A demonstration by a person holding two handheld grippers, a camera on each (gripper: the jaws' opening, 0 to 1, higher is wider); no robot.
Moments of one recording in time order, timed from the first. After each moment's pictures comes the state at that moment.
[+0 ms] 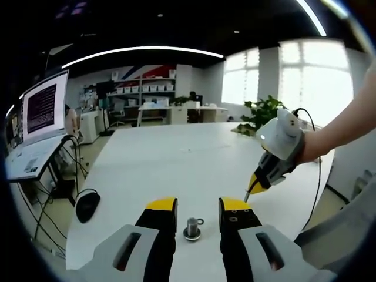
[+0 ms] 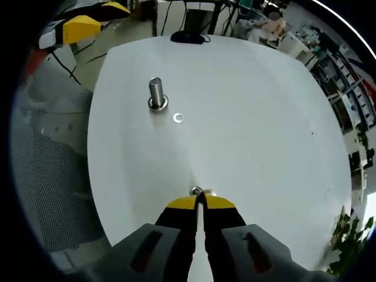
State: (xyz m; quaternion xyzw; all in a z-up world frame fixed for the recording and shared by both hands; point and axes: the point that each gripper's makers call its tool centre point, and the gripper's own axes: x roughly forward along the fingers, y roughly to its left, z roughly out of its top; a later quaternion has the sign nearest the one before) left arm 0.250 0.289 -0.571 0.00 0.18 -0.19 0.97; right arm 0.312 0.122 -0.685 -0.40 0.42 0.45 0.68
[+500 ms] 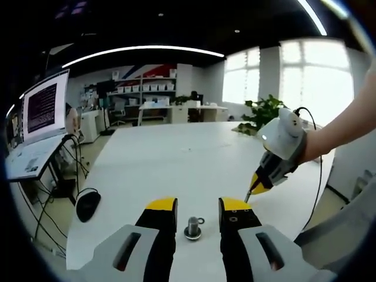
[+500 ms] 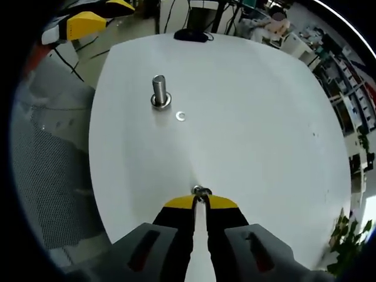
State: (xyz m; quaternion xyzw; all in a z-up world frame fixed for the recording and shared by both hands) left arm 0.251 0.291 -0.573 0.00 0.18 -0.19 0.97; right arm 0.307 0.121 -0.685 -0.41 0.42 0.45 0.67
